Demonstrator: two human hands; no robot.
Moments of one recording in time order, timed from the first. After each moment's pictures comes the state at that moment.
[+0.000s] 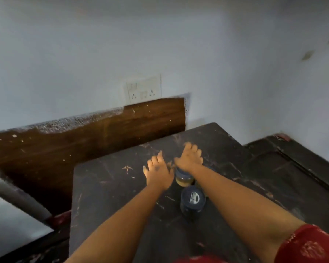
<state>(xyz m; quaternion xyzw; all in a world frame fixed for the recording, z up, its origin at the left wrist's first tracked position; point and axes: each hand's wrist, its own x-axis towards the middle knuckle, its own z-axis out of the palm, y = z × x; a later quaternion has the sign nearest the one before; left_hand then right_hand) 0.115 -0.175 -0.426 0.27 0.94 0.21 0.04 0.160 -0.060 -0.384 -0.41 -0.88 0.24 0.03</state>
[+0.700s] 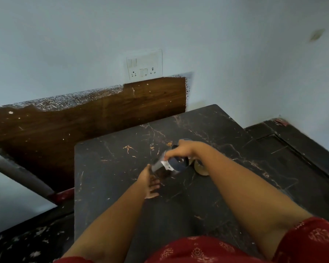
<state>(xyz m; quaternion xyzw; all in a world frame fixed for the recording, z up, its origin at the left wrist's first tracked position) 0.126 -0.246 -0.480 -0.15 0.64 0.56 0.50 0.175 -0.072 -0.361 -0.28 -0.84 0.38 -0.25</state>
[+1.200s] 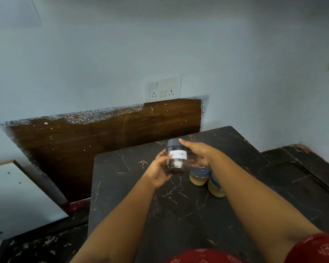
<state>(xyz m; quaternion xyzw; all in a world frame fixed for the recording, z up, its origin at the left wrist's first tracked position) 0.092 -0.241 -0.402 0.03 0.42 0.78 0.47 0.146 -0.068 -0.346 -0.33 -0.62 0.71 -0.10</state>
